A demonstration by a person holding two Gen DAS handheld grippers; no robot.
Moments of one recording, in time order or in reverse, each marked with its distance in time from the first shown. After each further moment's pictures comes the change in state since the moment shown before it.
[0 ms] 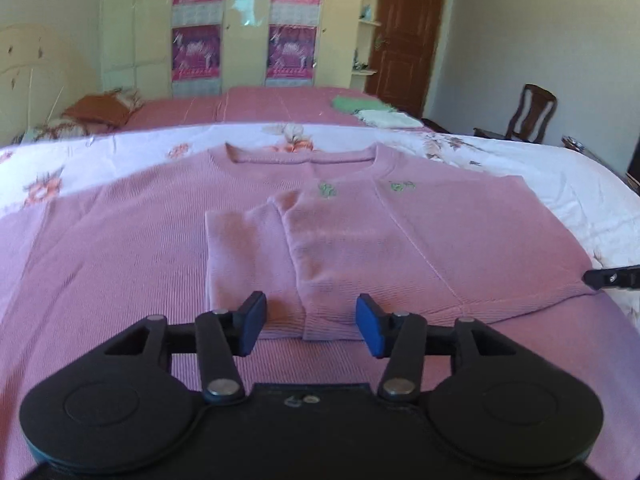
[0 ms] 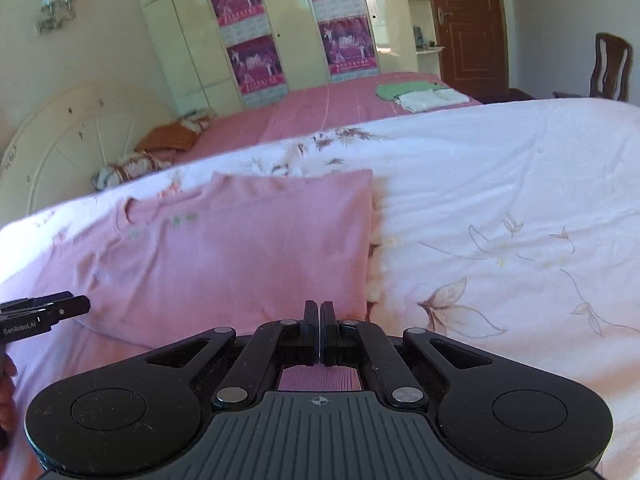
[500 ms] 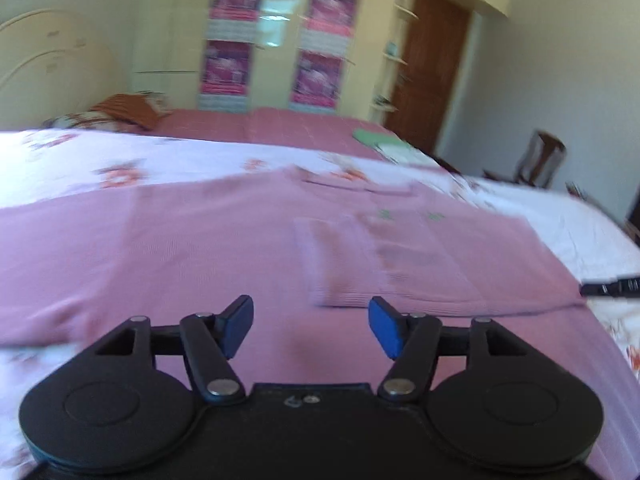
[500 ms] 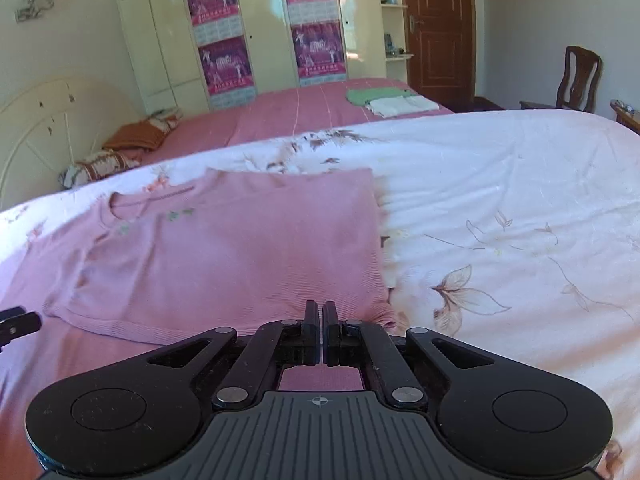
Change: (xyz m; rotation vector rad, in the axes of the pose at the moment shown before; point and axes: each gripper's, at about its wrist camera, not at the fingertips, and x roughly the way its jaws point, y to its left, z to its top) left arm -0.078 0.079 -0.030 -0.164 -0.100 0.032; right arm -0.020 0.043 -0.013 0.033 -0.053 -0.101
